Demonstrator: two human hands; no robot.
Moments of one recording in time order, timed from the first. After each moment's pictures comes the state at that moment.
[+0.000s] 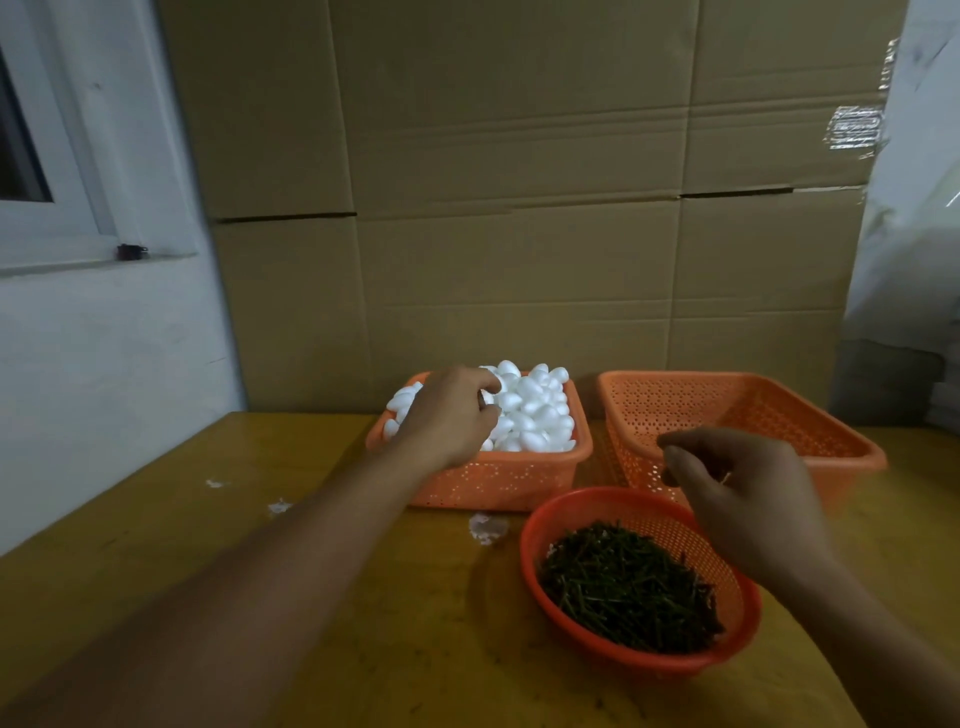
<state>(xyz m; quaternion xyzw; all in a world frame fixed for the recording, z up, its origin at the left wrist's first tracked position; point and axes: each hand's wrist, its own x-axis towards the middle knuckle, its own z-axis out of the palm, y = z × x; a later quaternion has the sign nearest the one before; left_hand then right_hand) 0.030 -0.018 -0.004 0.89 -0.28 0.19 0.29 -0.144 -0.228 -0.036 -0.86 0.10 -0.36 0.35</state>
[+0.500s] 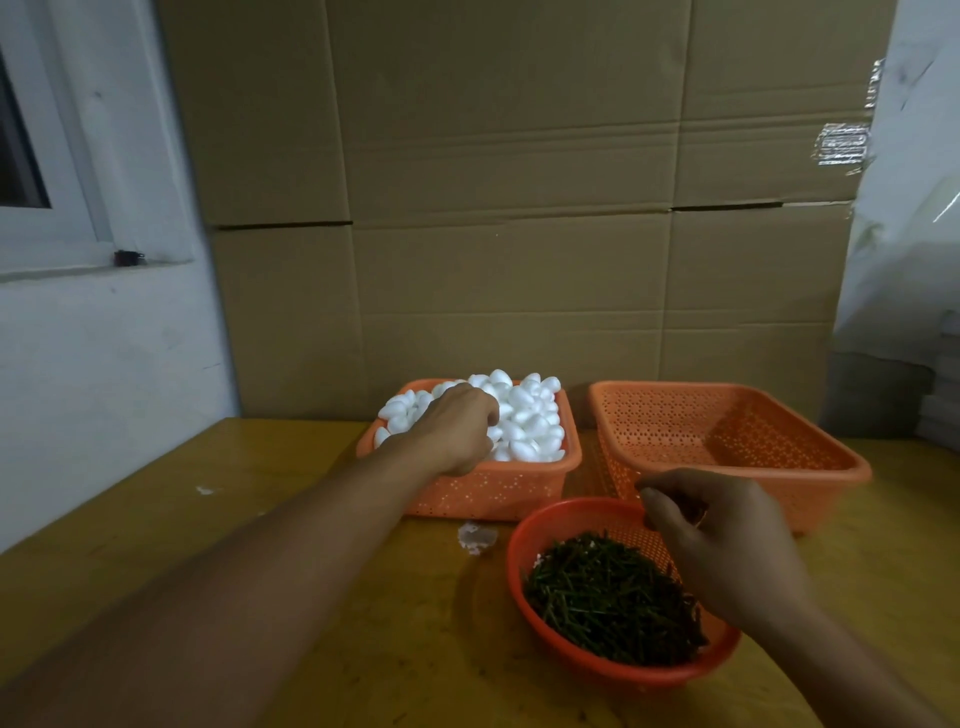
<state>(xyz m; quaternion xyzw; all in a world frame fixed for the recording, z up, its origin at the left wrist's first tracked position) 0.042 -0.035 -0.006 0.94 -0.29 0.15 0.10 -0.148 -0.228 -0.055 -0.88 0.09 -0.34 0.31</state>
